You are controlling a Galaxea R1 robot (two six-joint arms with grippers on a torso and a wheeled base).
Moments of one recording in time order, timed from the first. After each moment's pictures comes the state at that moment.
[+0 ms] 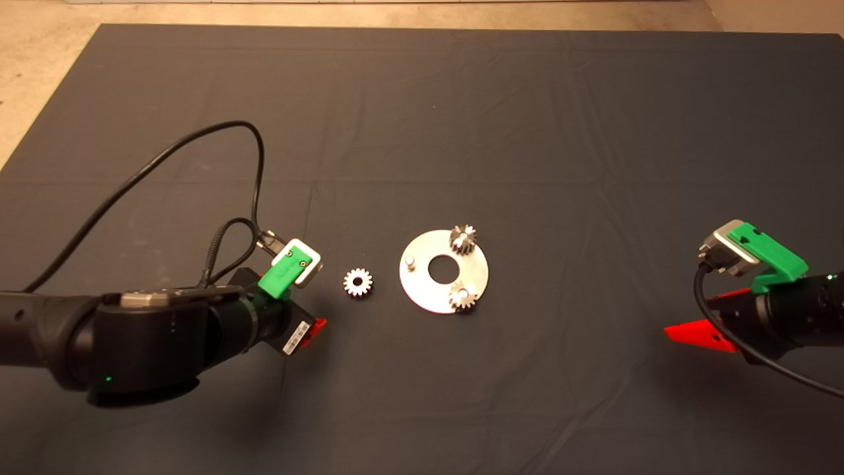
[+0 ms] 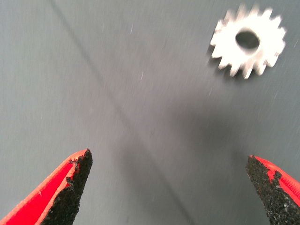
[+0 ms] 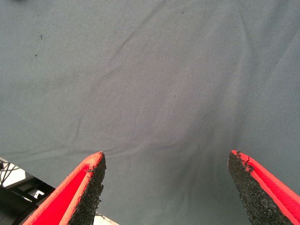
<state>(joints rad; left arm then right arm) -0.09 2.24 -0.56 1.12 1.53 -1.03 0.38 1.84 -0.40 -0.49 -1.28 1.06</state>
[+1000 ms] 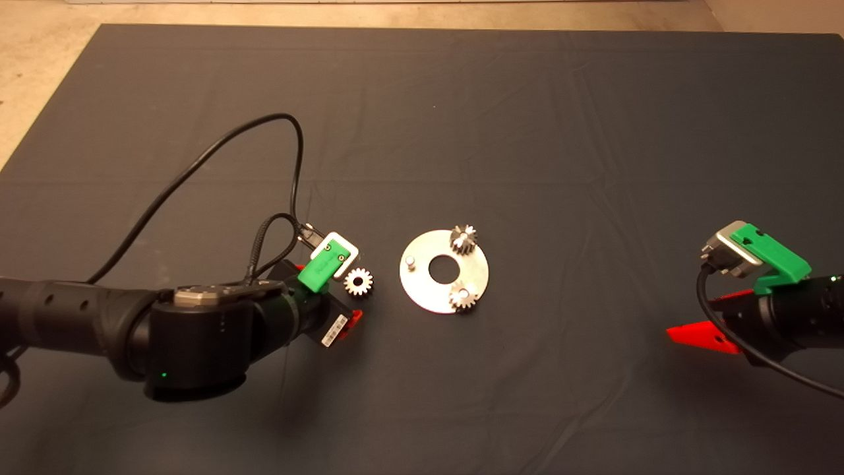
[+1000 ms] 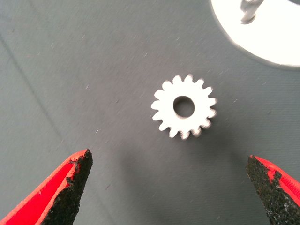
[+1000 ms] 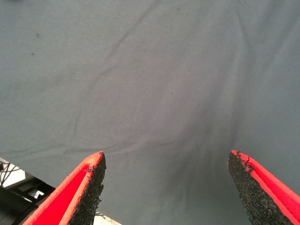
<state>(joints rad) -0.08 2.35 -0.59 1.17 1.53 -1.05 0.38 1.82 -0.39 -0.49 -1.28 1.06</state>
